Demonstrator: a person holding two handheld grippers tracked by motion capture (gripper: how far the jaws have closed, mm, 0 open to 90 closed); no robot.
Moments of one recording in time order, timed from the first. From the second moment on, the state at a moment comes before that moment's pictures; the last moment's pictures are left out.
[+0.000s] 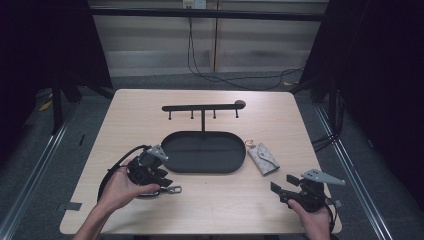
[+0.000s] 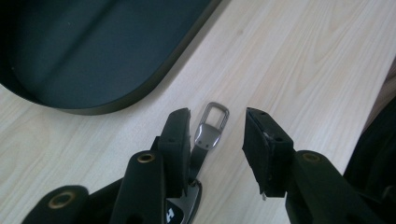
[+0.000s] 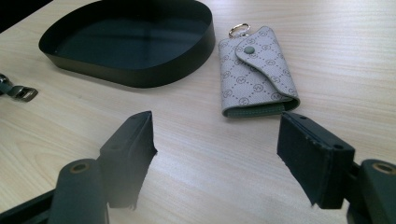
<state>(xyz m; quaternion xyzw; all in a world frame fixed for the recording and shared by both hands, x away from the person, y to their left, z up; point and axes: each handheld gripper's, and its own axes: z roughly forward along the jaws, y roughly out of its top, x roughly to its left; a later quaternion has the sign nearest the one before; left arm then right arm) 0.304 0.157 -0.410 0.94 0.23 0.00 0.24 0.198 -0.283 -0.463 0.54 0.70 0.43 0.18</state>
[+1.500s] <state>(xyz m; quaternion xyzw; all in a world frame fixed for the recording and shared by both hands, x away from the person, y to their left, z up) 0.318 0.109 -0.464 0.99 0.13 -0.02 0.06 0.200 -0.282 -0.466 0.54 0.70 0.43 0.17</state>
